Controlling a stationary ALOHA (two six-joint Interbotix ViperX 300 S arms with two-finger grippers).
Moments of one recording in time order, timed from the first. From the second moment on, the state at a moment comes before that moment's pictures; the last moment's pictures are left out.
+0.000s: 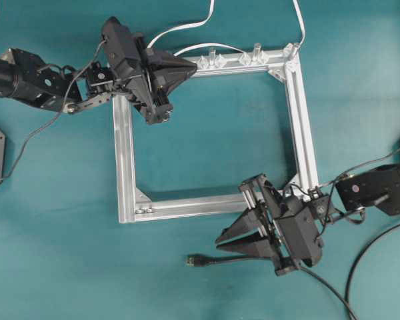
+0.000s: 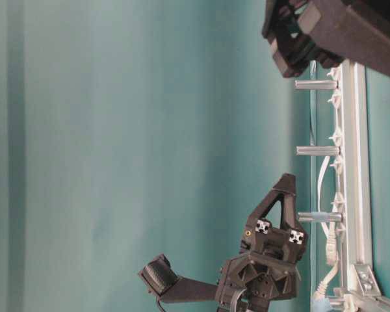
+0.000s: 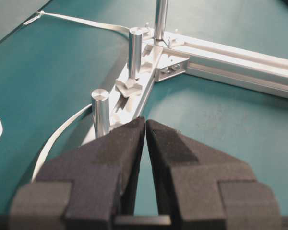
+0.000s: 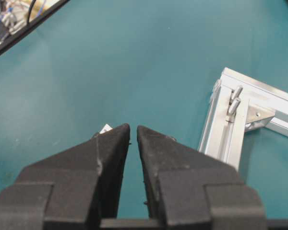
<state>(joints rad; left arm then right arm) 0.28 0.16 0.84 -0.11 -0.78 0.00 0.28 0.16 0.83 -0.11 -0.78 0.00</state>
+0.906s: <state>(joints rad) 0.24 -0.06 0.90 -0.06 -0.51 -0.08 0.28 0.16 0.83 -0.10 -0.65 0.00</state>
